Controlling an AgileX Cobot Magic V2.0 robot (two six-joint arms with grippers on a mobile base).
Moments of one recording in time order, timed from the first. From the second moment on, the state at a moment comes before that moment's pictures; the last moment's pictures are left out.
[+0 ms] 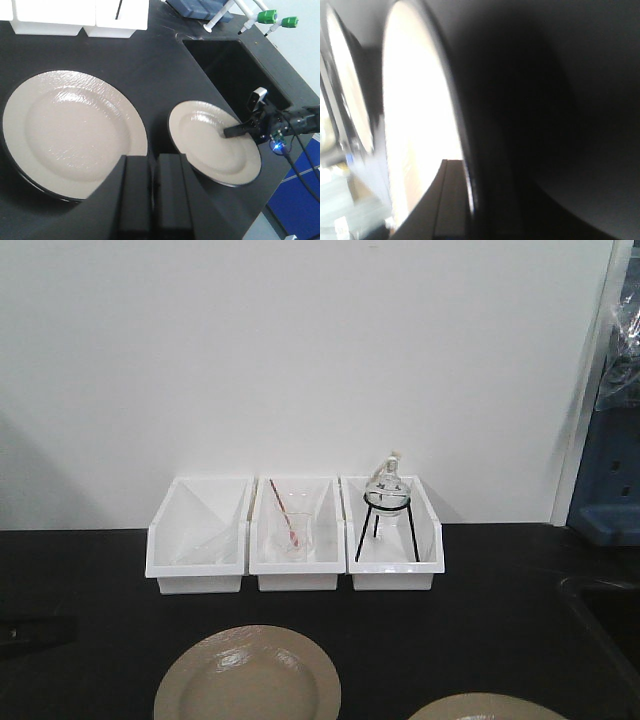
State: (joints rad) left arm 0.28 1.22 -0.90 -1.24 1.16 1.06; right arm -0.50 1.90 -0.83 1.15 1.11 -0.88
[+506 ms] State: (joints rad) left arm 0.28 1.22 -0.90 -1.24 1.16 1.06; right arm -0.14 1.72 -0.83 1.62 0.95 -0.90
